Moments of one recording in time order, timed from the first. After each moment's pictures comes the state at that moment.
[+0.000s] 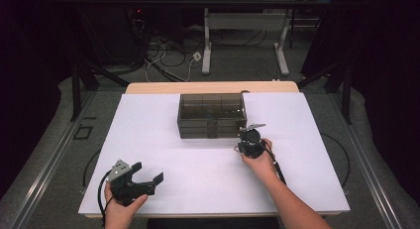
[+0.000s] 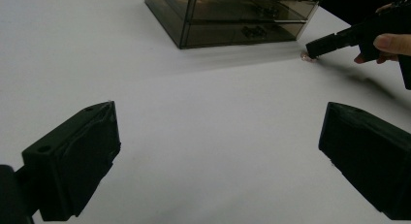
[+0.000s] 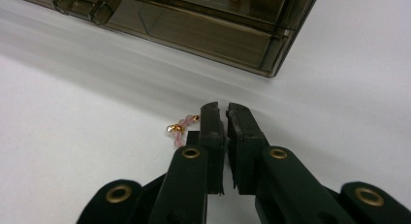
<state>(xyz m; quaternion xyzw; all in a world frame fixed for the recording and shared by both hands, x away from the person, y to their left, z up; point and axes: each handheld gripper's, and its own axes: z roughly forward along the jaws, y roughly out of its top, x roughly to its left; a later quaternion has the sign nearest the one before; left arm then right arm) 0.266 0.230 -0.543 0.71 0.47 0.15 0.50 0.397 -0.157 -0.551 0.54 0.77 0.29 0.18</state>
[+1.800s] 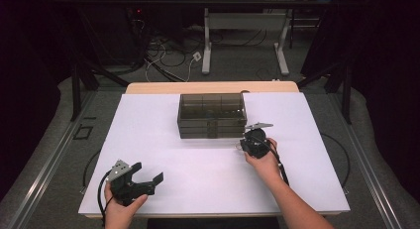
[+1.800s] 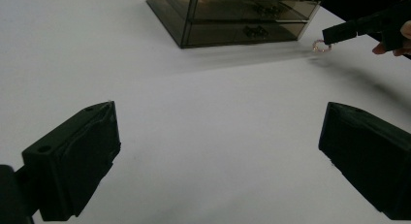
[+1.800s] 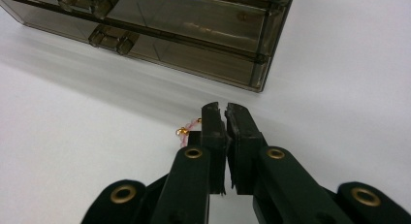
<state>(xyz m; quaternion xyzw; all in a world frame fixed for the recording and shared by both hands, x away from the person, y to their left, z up) 0.266 0.231 -0.543 0.71 0.48 0.15 0.50 0.385 -0.168 -0.531 0.54 0.75 0.33 0.19</state>
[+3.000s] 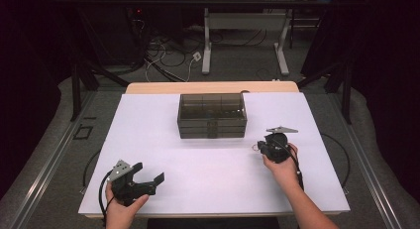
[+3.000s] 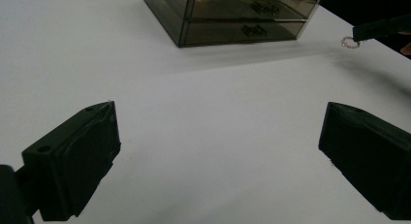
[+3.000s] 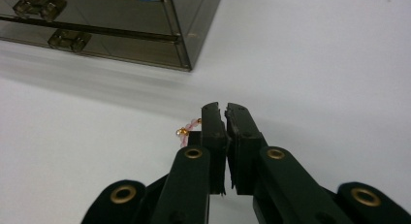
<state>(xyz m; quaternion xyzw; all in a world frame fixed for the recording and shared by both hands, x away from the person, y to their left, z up) 0.266 0.228 -0.544 0.71 0.47 0.15 0.50 0.364 -0.222 -0.527 0.57 0.71 0.36 0.20</state>
